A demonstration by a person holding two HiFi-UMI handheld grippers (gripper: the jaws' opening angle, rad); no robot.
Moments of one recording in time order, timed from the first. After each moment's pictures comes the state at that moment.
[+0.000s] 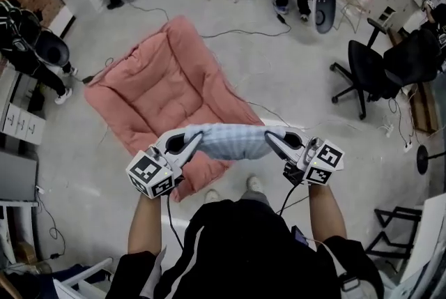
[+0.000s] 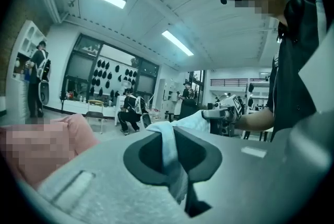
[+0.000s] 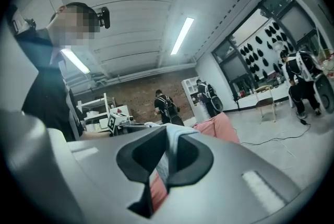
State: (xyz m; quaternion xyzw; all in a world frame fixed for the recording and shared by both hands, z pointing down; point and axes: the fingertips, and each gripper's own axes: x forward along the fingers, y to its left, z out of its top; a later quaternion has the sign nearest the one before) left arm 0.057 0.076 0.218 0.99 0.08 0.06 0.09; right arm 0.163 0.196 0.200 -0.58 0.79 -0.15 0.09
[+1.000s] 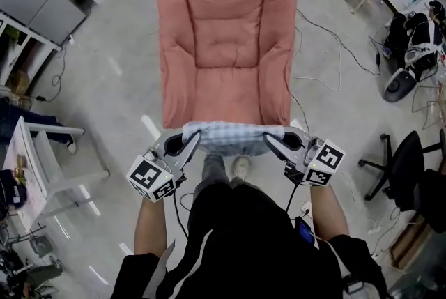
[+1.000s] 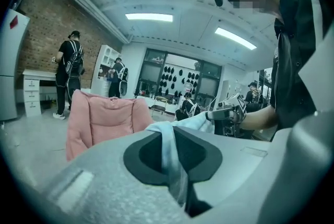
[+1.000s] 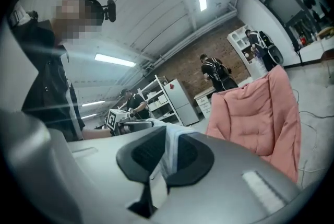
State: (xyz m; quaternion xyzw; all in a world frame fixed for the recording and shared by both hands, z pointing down) left arm -0.006 0.150 0.278 0.93 -0.31 0.07 0.17; right arm 0.151 0.169 0.271 -0.24 0.94 -0.25 0.02
